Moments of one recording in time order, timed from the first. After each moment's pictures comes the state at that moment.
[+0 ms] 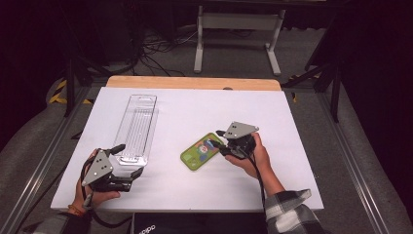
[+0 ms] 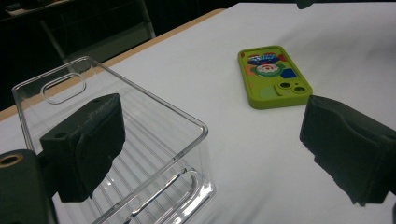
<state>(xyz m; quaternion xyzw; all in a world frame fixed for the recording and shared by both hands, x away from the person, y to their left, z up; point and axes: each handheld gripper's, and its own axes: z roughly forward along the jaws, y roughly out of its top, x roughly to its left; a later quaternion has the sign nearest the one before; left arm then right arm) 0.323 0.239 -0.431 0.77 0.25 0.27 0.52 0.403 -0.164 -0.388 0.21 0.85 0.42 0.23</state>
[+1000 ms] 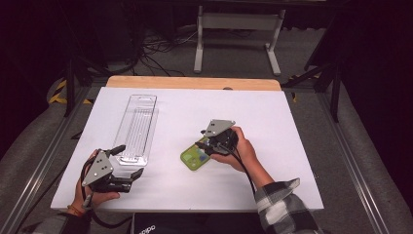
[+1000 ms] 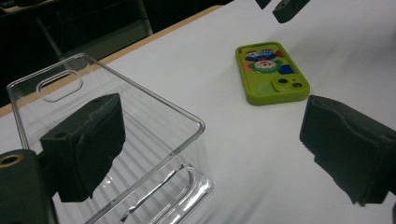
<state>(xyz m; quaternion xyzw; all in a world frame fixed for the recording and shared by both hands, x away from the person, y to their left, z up) 0.322 0.239 -0.431 0.78 0.24 0.27 0.51 0.419 -0.121 -0.386 0.16 0.89 0.38 0.21</state>
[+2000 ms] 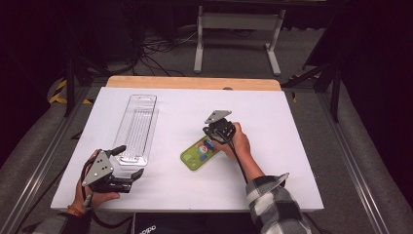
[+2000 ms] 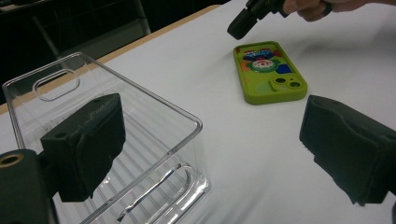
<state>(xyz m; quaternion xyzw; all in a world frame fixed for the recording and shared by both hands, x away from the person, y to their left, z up) 0.323 0.239 -0.432 0.78 0.24 0.27 0.51 0.475 -0.123 -0.423 0.27 0.88 0.34 0.21</state>
